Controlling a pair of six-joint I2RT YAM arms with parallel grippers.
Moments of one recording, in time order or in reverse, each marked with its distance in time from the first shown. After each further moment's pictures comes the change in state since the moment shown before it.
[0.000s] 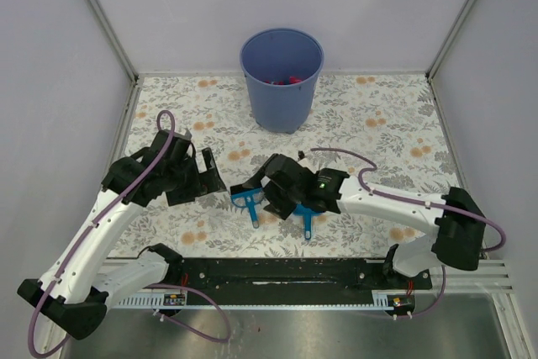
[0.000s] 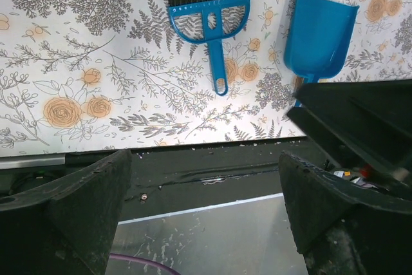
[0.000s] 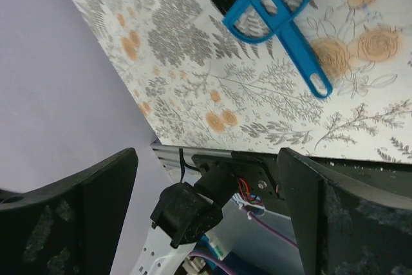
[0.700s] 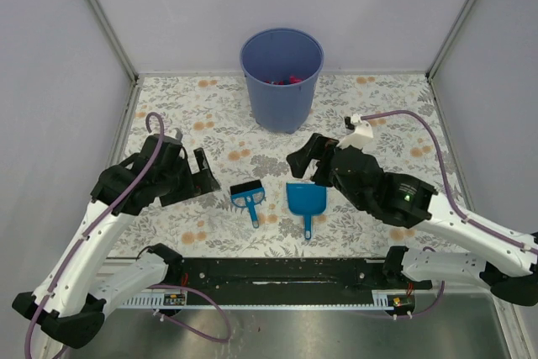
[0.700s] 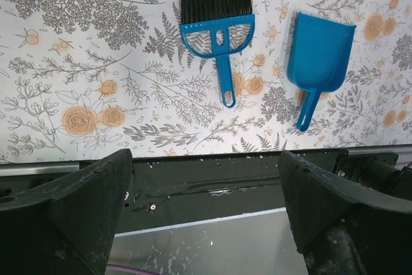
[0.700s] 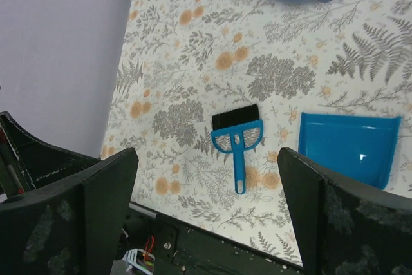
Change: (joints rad) left arm 0.011 -0.056 0.001 -0.011 -0.058 0.015; right arm -0.002 -0.466 0.039 -0.118 0.396 -0.775
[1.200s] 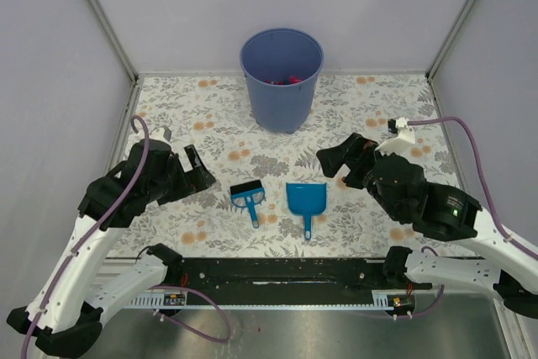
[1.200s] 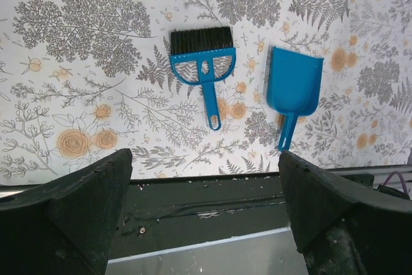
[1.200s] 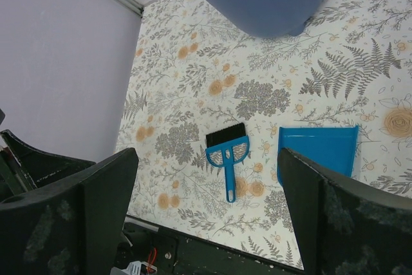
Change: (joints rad) left arm 0.000 -0.088 0.000 0.052 -0.050 -0.023; right arm 0.000 -0.195 0.034 -0.143 0.115 -0.029
